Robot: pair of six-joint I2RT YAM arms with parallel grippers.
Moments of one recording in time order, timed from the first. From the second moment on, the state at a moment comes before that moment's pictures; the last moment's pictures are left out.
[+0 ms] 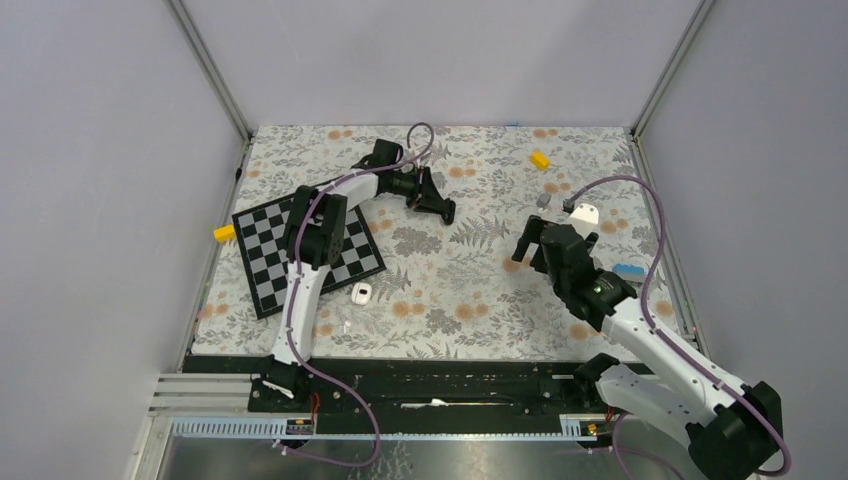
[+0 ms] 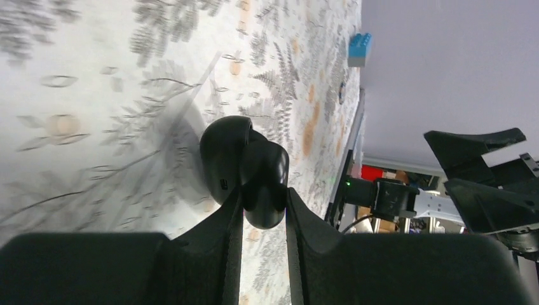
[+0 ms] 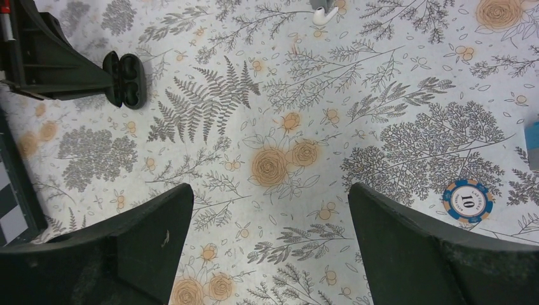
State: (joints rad) left arm -0.33 2.47 1.87 -0.25 1.10 -0.54; right arm 0.56 0.93 0.67 -0.37 0.50 0.61
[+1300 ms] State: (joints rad) left arm -0.30 1.48 1.18 -0.58 -0.05 -0.44; right arm 0.56 1.10 0.67 -0.29 0.40 0.56
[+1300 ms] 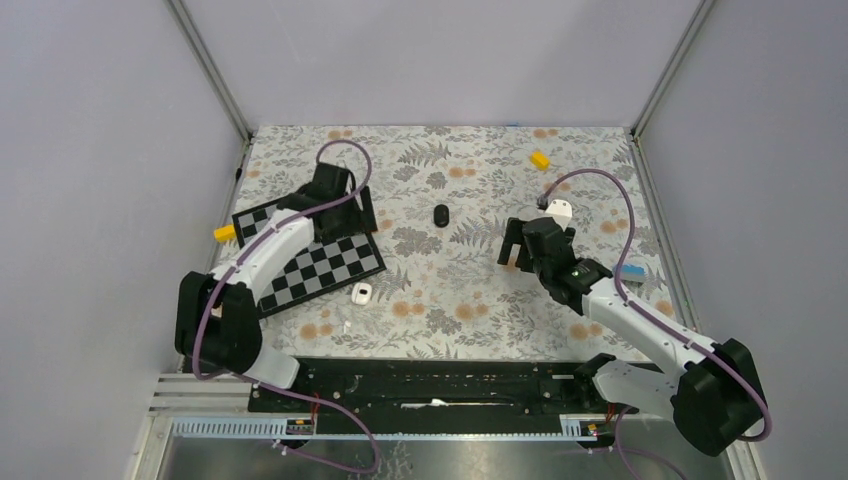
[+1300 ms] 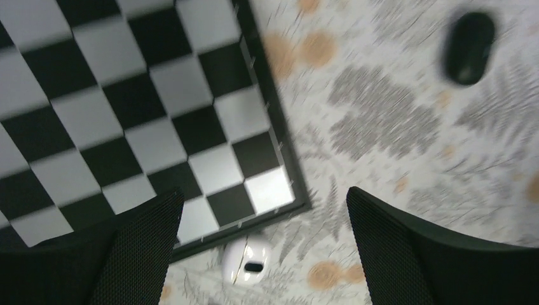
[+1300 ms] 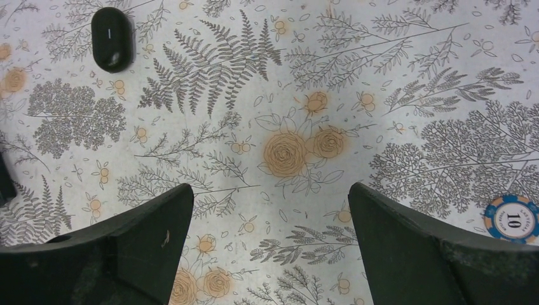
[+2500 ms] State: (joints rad) left arm -0.47 1.44 0.75 -0.52 -0.11 -0.60; right arm 0.56 1.11 0.66 -0.22 0.25 0.51
